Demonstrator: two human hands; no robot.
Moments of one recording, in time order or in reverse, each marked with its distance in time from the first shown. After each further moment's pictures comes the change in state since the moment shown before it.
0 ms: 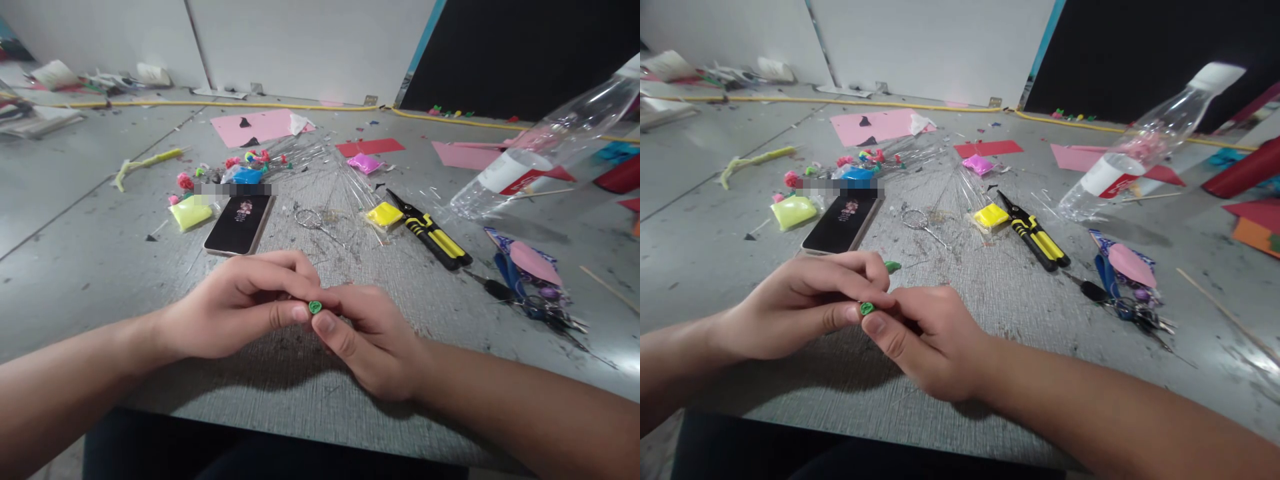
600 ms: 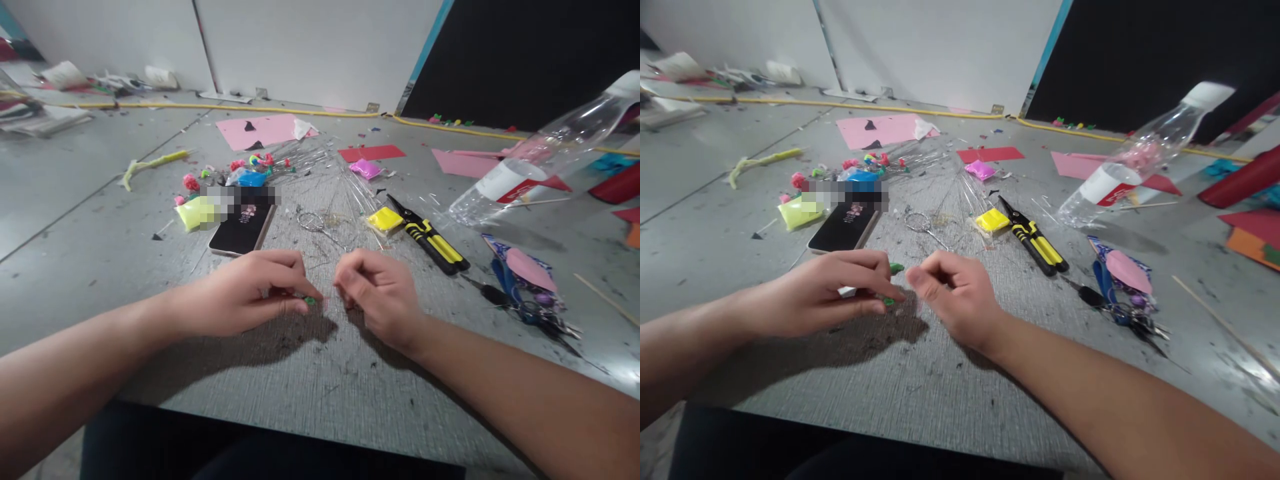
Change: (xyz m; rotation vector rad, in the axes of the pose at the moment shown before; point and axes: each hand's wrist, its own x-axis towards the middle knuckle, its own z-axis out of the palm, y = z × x) left_hand 0.003 -0.003 -0.013 0.421 -0.183 -0.115; right_hand 0.008 0.025 -0.019 0.037 0.258 0.119
